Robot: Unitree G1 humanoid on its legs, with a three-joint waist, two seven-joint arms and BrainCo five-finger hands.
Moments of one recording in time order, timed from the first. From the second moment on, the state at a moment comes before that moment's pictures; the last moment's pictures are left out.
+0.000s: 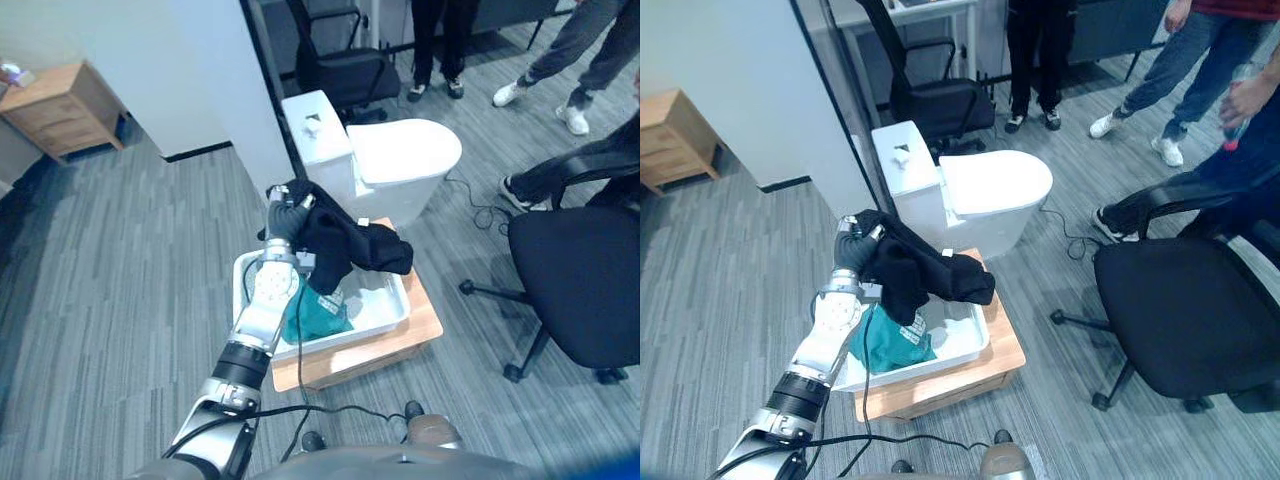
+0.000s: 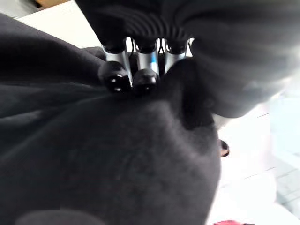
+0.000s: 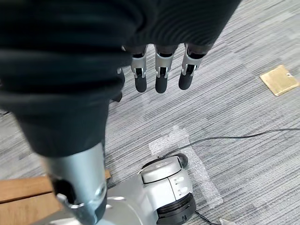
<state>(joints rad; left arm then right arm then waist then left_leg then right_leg) -0.34 0.13 -0.15 0.30 0.11 -0.14 0.35 0.35 -0.10 -0.09 0.89 0.02 -0.05 -0.24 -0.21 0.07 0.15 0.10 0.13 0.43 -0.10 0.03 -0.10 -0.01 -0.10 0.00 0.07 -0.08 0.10</state>
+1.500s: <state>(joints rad) -0.25 0.25 0.02 0.89 0.09 -0.09 0.28 0.05 -0.13 -0.07 0.96 0.02 -0.05 -0.27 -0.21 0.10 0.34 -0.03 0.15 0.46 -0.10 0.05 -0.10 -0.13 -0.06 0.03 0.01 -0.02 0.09</state>
